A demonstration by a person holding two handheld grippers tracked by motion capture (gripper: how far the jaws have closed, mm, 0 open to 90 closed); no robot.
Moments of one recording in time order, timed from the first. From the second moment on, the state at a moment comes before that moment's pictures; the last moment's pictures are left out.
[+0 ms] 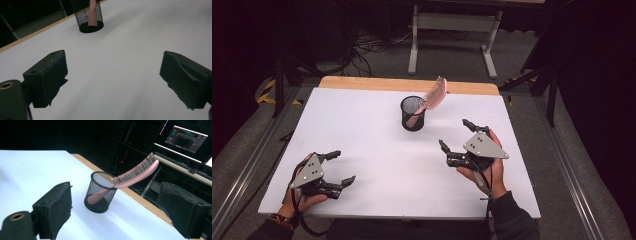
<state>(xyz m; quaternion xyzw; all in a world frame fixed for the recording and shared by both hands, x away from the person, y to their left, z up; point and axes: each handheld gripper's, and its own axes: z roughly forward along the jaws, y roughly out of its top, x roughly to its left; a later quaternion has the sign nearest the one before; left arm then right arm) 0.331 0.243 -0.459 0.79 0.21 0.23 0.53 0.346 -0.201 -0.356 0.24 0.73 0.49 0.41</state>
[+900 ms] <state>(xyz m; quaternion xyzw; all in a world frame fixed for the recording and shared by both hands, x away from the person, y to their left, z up) 0.331 0.243 -0.459 0.79 0.21 0.23 0.53 0.330 -0.220 -0.387 0.24 0.75 0.46 0.40</state>
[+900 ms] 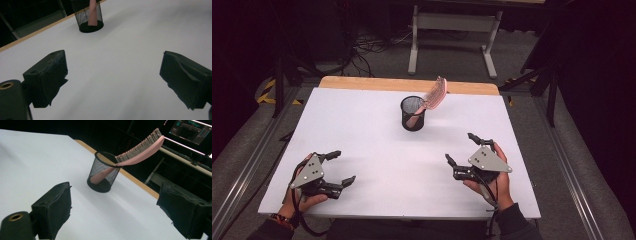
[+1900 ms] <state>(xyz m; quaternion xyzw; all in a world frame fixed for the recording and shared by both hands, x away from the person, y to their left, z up) 0.333 0.241 -0.460 0.79 0.21 0.23 0.53 0.316 -0.273 -0.448 0.28 0.75 0.45 0.39</state>
